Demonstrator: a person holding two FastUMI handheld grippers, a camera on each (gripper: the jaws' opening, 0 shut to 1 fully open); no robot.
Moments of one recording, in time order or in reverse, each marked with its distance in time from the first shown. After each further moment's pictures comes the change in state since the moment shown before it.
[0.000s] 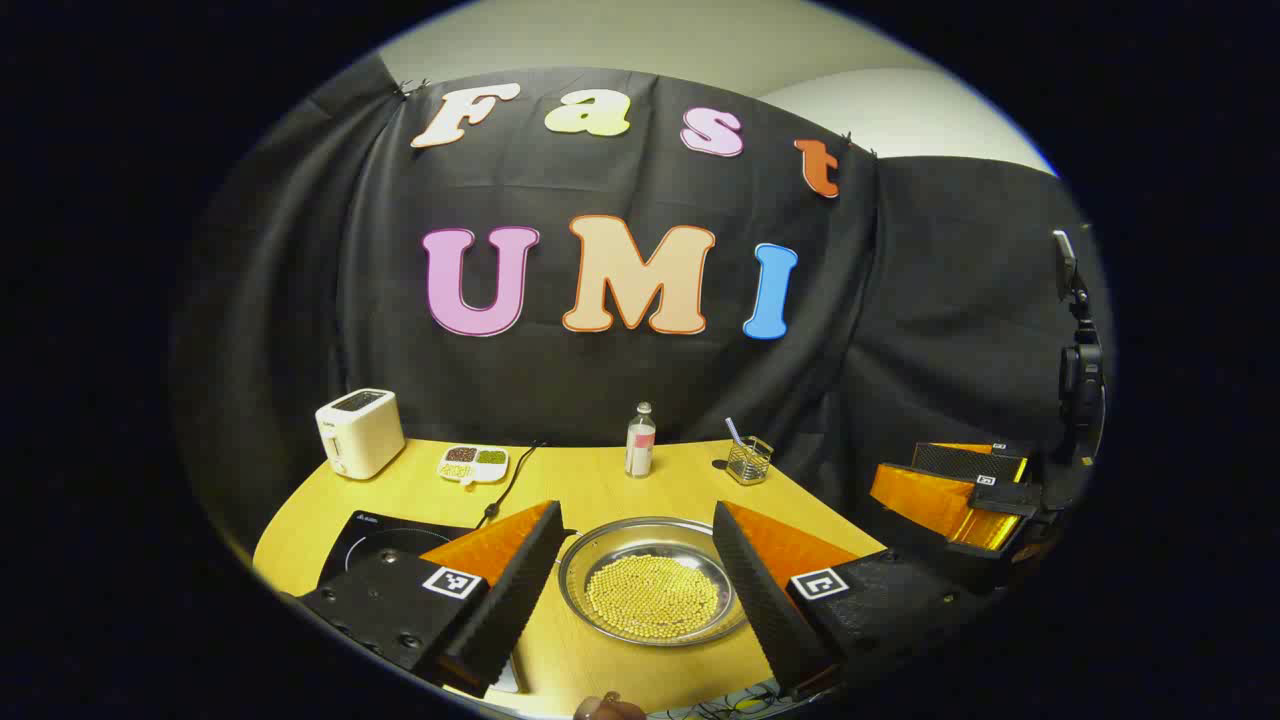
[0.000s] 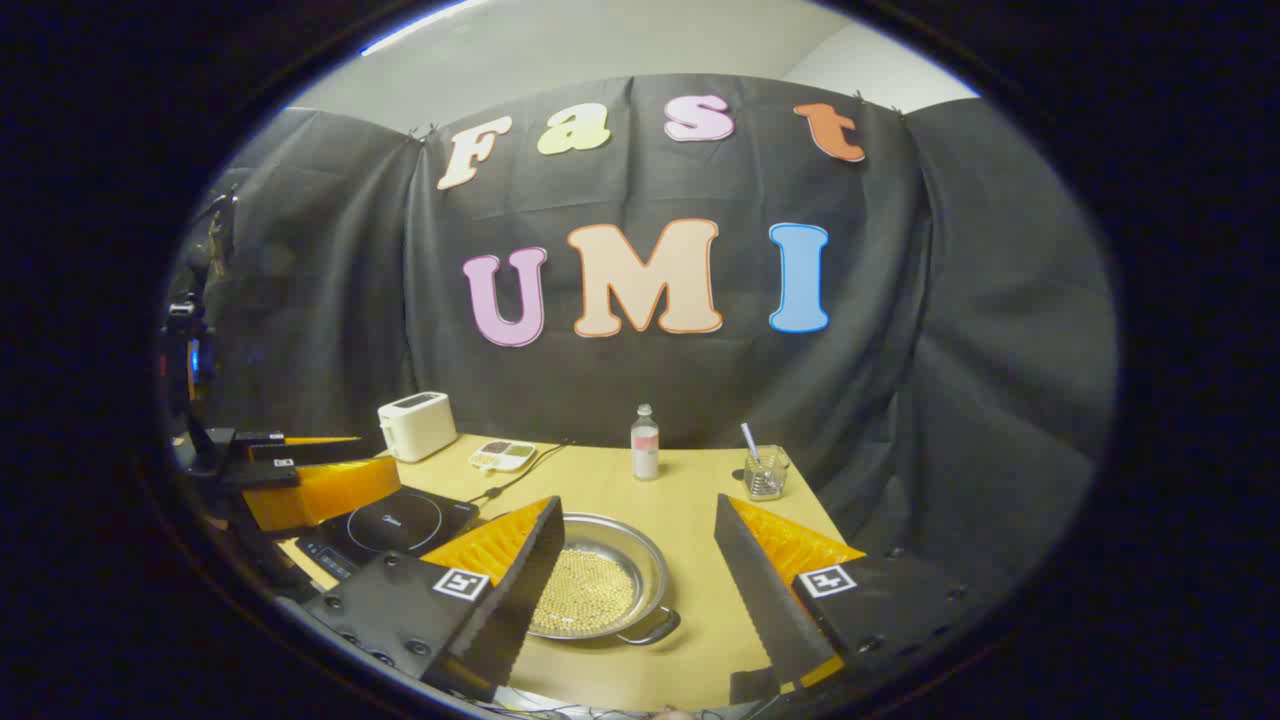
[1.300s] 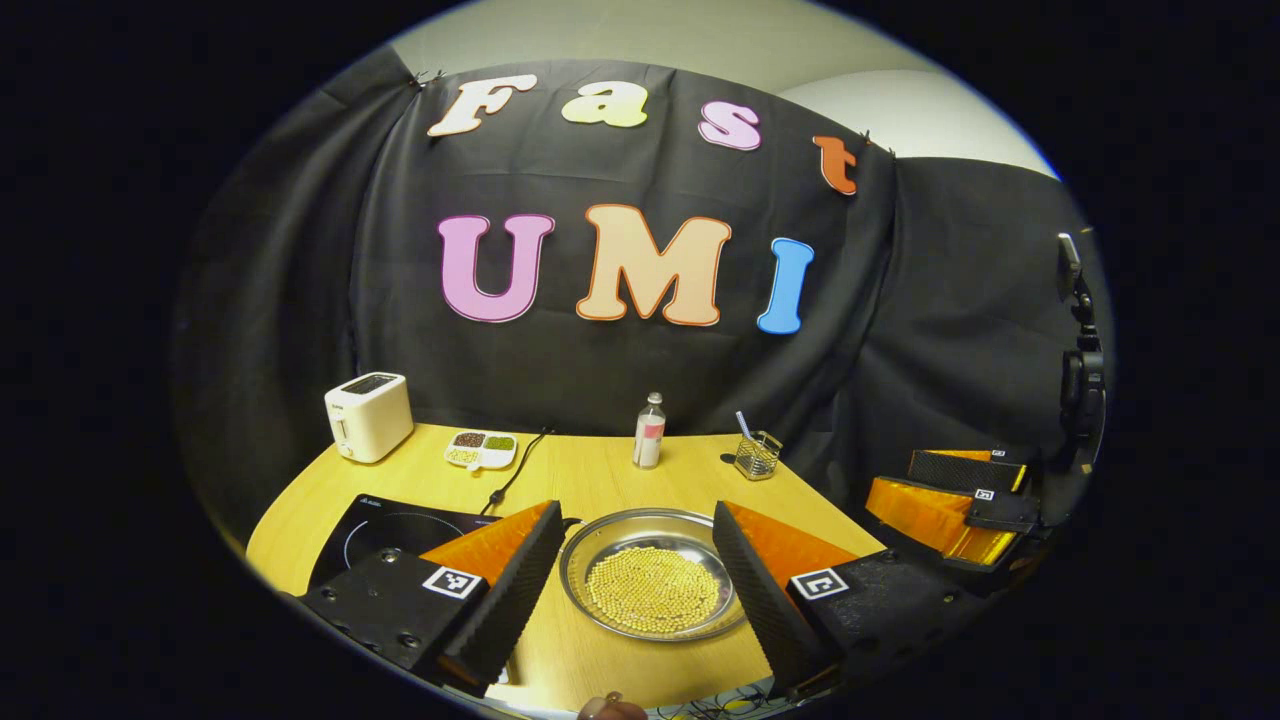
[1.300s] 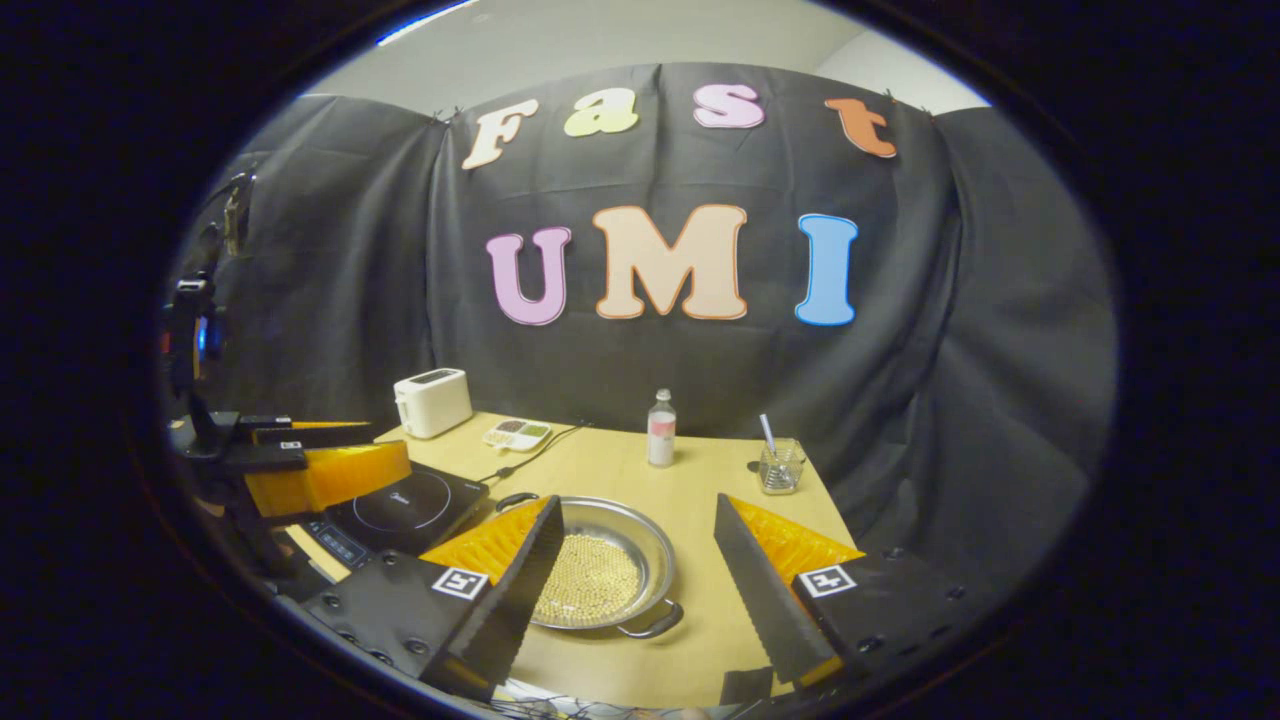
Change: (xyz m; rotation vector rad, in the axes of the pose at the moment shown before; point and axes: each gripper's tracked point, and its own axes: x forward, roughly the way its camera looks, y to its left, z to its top) left arm 0.004 0.004 -0.011 -0.024 0.029 0.036; right arm 0.009 0.014 -0.013 -0.038 0.047 0.057
